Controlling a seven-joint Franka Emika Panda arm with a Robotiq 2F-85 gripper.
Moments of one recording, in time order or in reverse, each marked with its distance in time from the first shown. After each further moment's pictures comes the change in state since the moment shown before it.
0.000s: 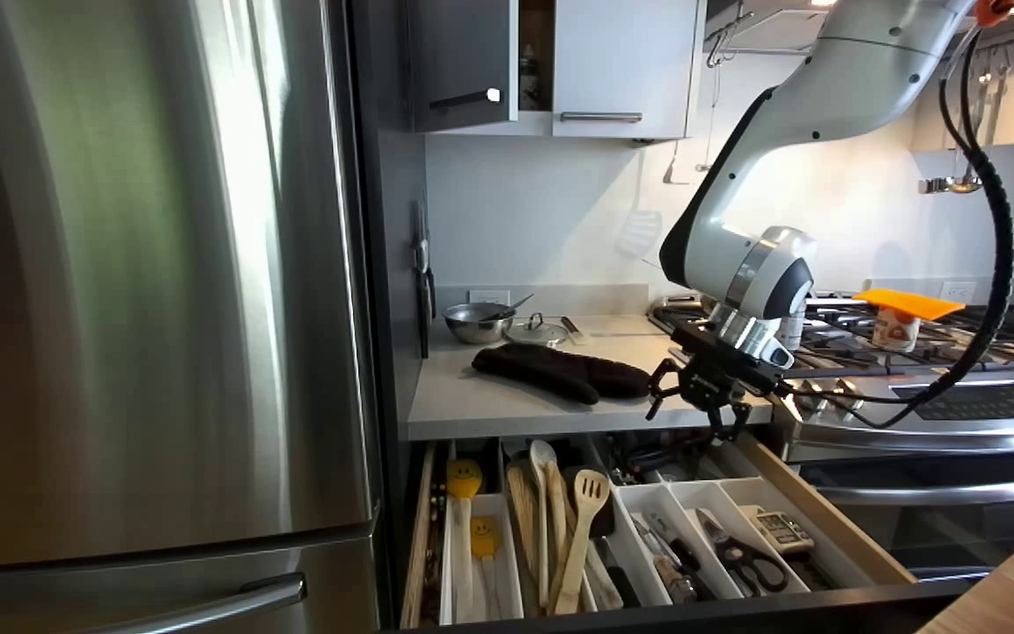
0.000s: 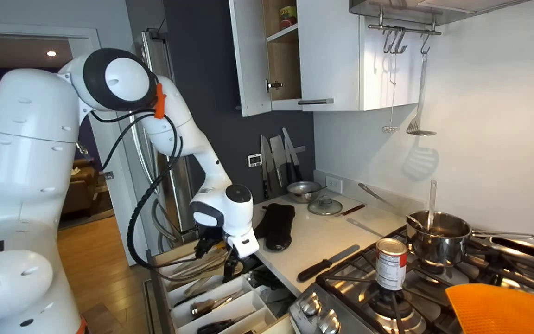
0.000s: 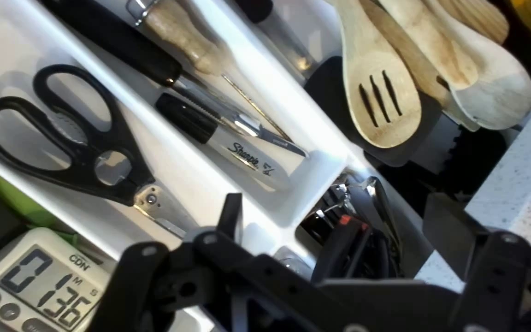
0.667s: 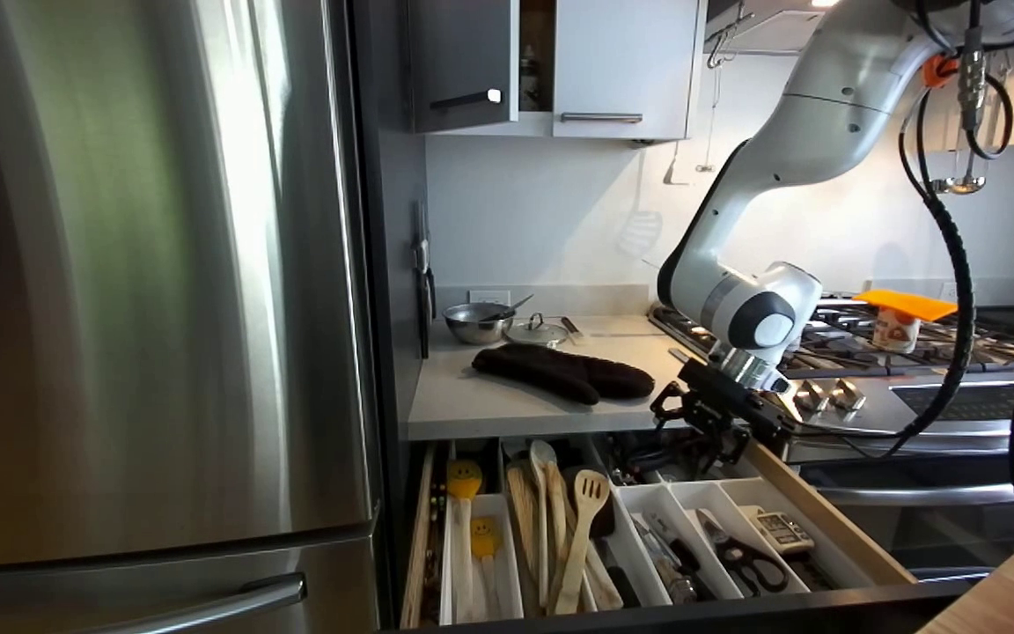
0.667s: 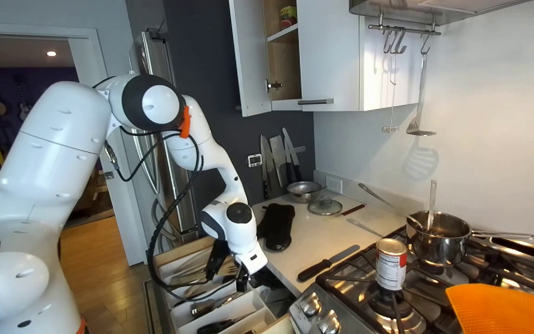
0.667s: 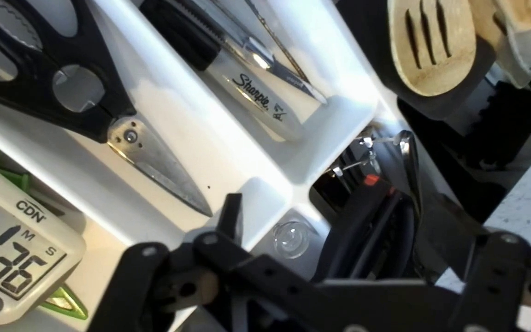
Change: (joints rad) arm -0.035 0.179 0.028 0.125 0.324 0.133 -0.451
